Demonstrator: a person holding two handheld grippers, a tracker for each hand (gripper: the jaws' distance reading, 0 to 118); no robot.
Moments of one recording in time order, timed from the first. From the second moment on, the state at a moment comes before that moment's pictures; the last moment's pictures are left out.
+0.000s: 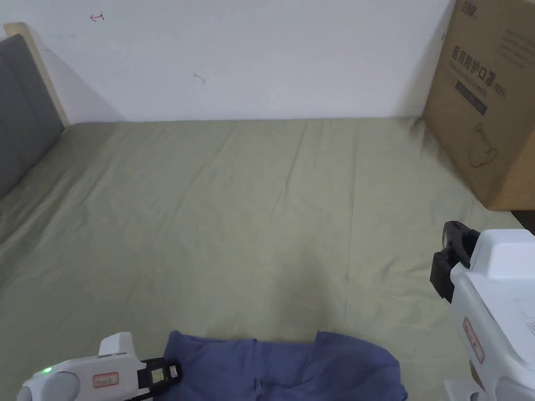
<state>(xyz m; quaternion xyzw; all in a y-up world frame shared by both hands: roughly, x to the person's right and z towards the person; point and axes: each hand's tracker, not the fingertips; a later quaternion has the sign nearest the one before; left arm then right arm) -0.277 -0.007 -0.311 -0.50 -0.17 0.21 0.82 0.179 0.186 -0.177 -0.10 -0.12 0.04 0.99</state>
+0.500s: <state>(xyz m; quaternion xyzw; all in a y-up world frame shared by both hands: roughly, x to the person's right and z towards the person) -0.297 0.095 -0.291 -0.47 -0.12 0.13 0.86 0.171 0.189 -0.176 -0.09 -0.10 0.04 0.99</state>
